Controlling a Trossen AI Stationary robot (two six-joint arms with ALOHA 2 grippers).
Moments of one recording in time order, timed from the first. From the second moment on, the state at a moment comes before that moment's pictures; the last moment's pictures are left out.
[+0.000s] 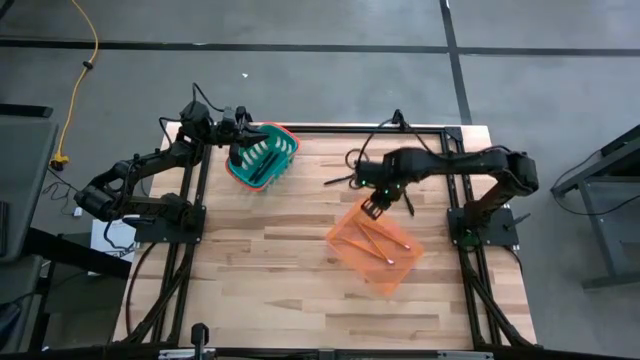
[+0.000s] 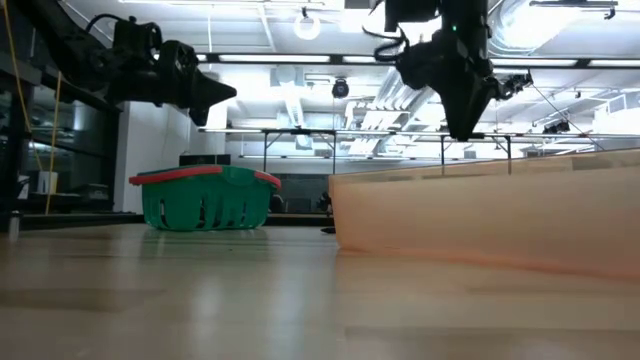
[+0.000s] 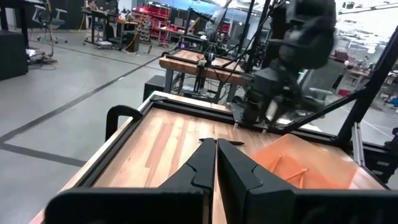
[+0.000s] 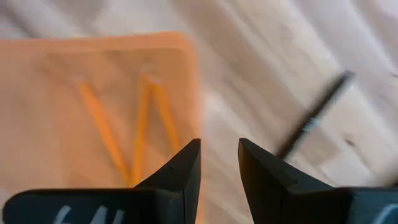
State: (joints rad) left arm 1.18 1.20 0.48 0.66 1.01 -0.14; right arm -0.13 1.59 1.33 -1.22 0.02 0.63
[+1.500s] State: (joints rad) left arm 1.18 1.20 0.49 0.58 1.03 -0.10; right arm -0.57 1.63 0.87 -0.89 0.01 0.55
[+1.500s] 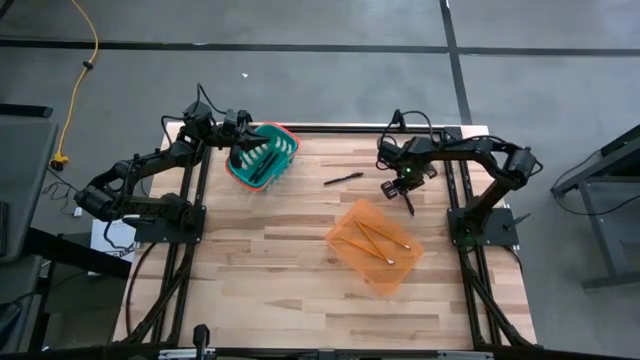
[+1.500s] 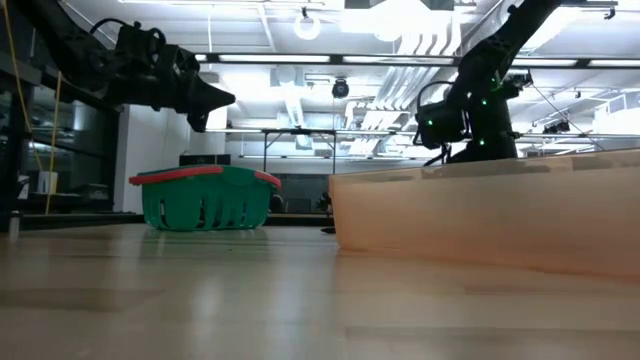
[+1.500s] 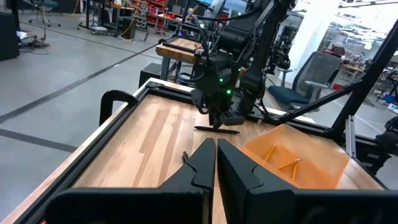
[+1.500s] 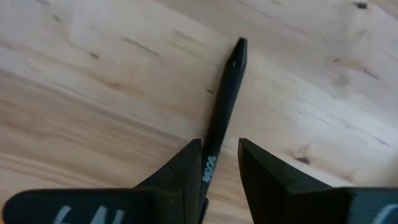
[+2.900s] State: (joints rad) left arm 1.02 1.23 0.49 0.66 0.85 -0.08; right arm -0.58 1.63 1.10 -0.78 -0.02 0.20
